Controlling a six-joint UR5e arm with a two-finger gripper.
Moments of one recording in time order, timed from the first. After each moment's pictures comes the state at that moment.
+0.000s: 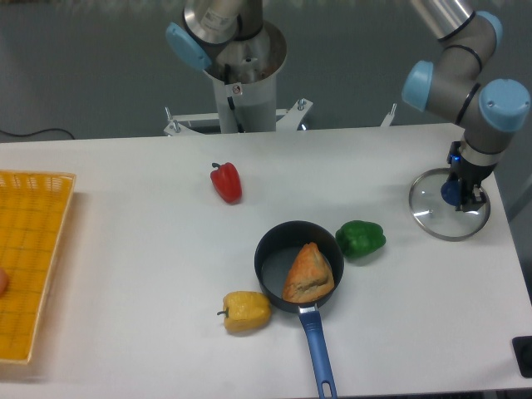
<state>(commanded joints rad) 3.01 -2.09 -1.64 -0.92 1.61 2.41</state>
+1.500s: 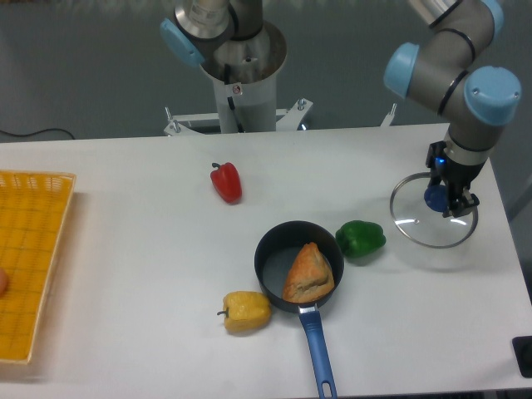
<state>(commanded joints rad) 2.89 -1.96 -1.58 -1.13 1.53 2.09</state>
